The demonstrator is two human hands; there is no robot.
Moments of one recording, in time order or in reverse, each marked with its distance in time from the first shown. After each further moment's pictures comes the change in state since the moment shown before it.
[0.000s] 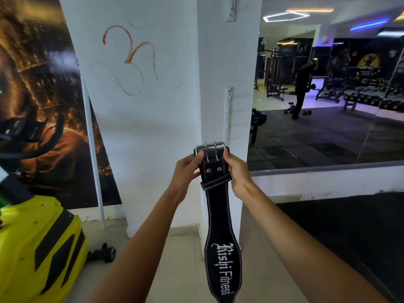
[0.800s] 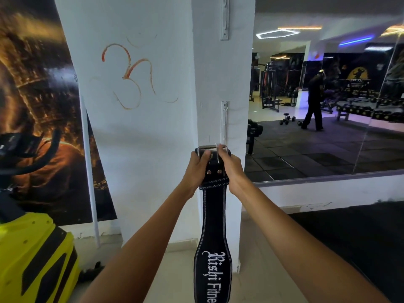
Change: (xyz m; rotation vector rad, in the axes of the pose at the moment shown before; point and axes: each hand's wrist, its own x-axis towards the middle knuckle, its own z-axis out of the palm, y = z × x) left_hand 0.037 0.031 0.033 0.094 0.027 0.056; right_hand 0.022 -0.037 0.017 -0.094 0.037 -0.002
